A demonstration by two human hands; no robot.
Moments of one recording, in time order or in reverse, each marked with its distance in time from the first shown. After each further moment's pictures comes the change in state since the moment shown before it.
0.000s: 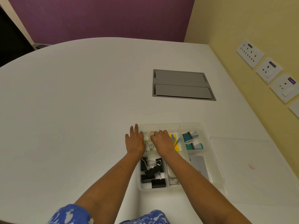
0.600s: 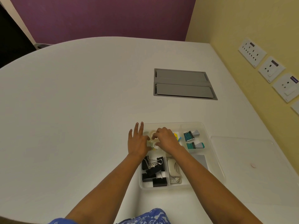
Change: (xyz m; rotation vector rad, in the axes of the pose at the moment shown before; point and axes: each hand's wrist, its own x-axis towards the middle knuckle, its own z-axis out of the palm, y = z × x) left_hand -0.015 0.001 -0.008 0.035 -0.013 0.132; right_hand 0.000 0.021 -0.009 0.246 -0.186 -0.011
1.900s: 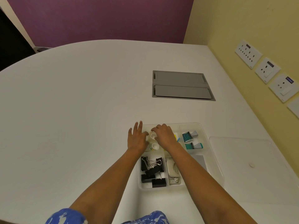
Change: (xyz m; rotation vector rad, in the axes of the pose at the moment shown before) left_hand 0.017 0.000 -0.005 -0.024 -0.044 -0.011; right_hand 0.016 0.004 0.003 0.009 0.084 0.065
